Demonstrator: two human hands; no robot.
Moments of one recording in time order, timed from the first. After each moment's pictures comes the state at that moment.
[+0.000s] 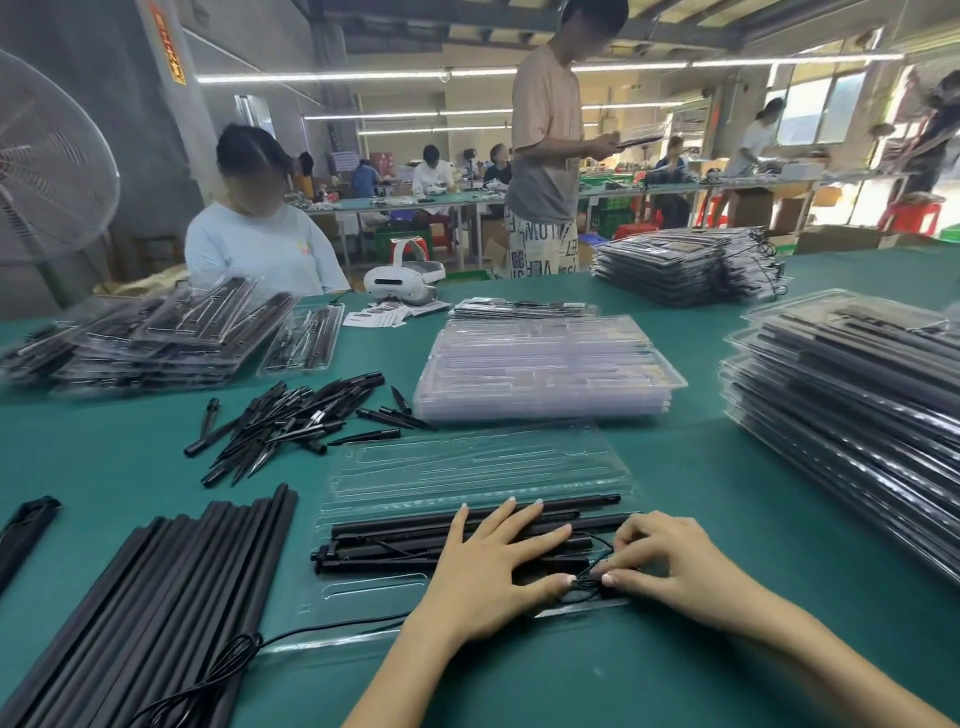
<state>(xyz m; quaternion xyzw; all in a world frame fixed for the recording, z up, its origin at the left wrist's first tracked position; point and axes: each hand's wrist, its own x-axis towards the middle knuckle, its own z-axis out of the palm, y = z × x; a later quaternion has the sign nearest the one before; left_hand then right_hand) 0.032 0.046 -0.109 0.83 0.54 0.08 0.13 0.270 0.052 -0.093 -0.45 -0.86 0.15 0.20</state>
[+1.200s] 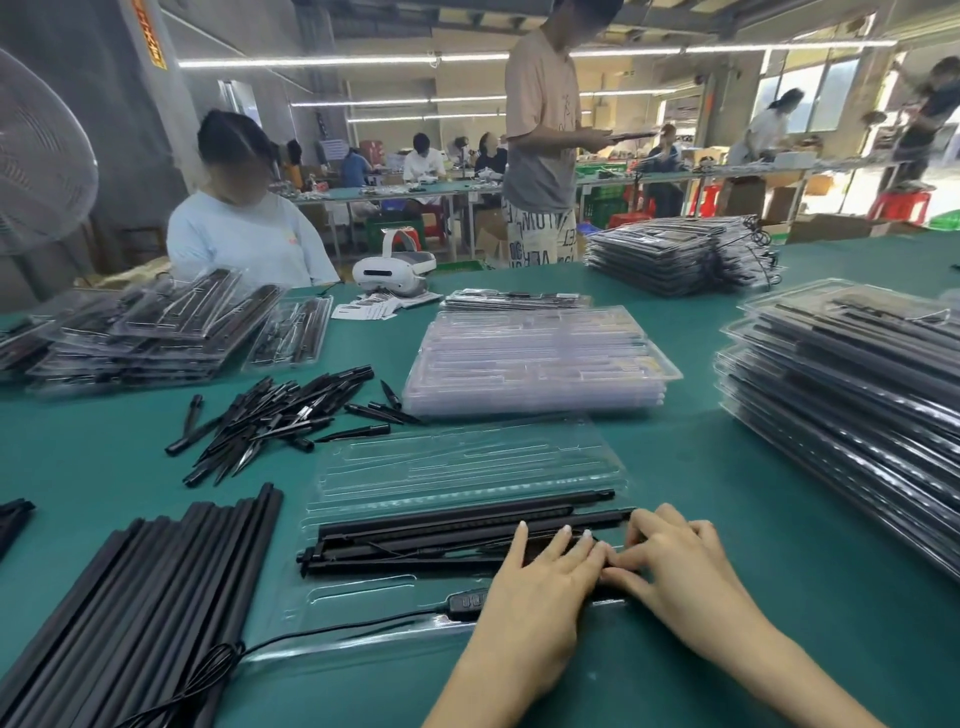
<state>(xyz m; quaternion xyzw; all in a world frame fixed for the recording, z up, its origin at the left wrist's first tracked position) 0.084 0.016 -0.097 0.86 0.50 0.07 0.04 0.251 0.030 -0.091 -0.56 -0.81 0.00 0.16</state>
